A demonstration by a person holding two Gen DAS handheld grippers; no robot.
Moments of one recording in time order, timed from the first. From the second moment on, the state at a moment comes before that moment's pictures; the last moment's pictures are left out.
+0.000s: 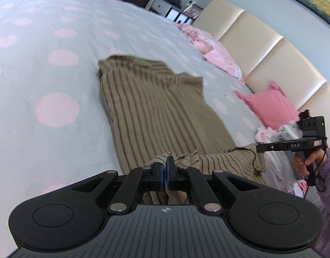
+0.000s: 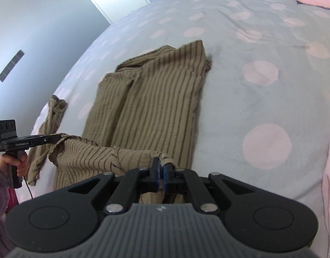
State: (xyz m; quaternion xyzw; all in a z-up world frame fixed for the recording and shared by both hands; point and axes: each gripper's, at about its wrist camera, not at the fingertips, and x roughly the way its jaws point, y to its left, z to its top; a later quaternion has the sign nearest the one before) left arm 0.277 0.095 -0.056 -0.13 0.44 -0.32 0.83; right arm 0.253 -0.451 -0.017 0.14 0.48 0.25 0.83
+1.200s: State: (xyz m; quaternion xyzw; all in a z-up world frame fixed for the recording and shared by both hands) left arm 0.199 0.060 -0.049 -0.06 0.44 -0.21 0.87; right arm 0.184 -0.411 -0.038 0.15 0.49 0.16 0.84
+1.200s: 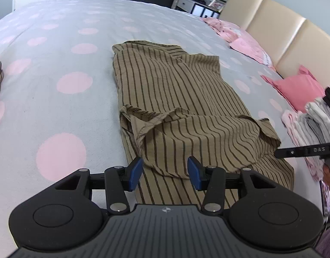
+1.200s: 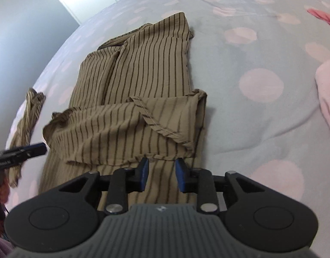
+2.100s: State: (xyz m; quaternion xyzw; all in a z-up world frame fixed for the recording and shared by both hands) left arm 0.219 0.063 -0.049 -0.05 0.48 -0.20 0.85; right arm 0.171 -0.340 -0.030 -0.18 0.42 0.28 0.84
